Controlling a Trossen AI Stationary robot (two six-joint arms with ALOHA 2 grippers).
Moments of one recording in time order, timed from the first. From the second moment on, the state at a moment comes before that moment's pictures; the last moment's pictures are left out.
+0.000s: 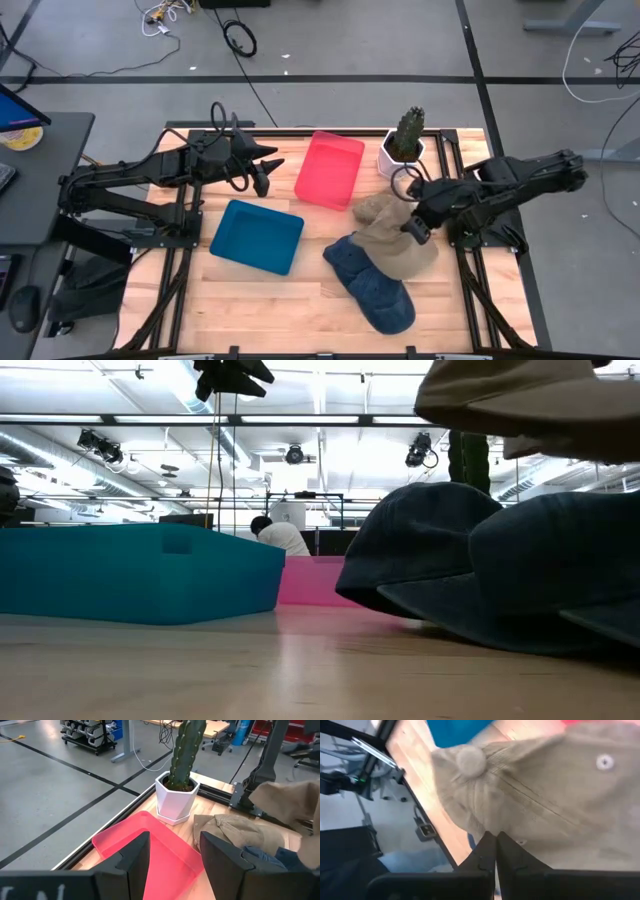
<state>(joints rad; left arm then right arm) 0.12 1.04 1.07 -0.36 -0.36 -0.22 0.28 1.11 1.32 -1.10 -0.02 1.08</state>
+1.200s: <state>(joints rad) 0.12 0.92 1.07 -0.52 -0.35 -0.17 0.05 1.40 1.32 -0.41 0.42 1.14</state>
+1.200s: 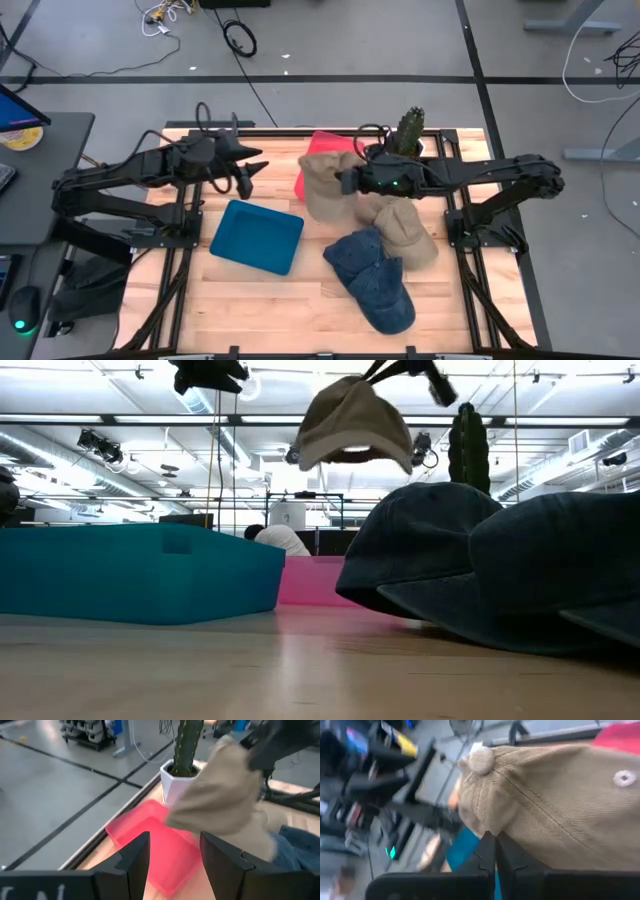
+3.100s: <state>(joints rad) 0.12 0.80 1.07 -0.58 -0.35 -0.06 -0.14 1.71 1.32 -0.32 0.66 1.19</state>
